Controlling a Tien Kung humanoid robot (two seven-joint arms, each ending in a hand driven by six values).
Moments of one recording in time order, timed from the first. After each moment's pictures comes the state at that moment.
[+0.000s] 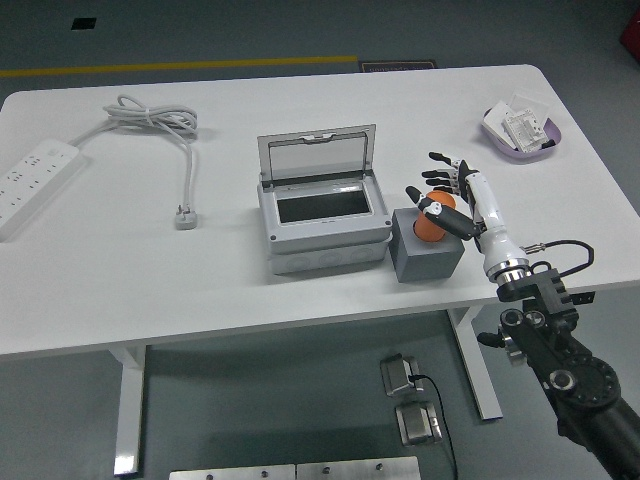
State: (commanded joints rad) left arm 0.08 0.11 -1.92 -0.18 1.70 -0.15 0.24; right arm 0.27 -0.12 1.21 1.04 -1.44 -0.23 0.35
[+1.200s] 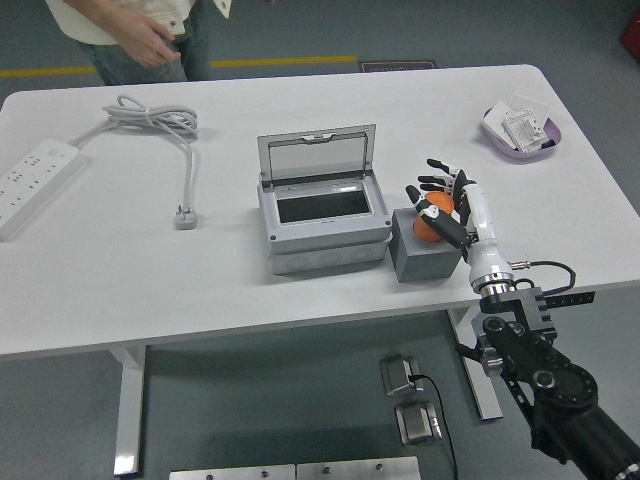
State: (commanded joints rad) left arm 0.07 0.10 -1.91 -0.18 1.70 -0.15 0.23; right arm 0.28 -0.06 1.15 0.95 -1.23 -0.30 0.50
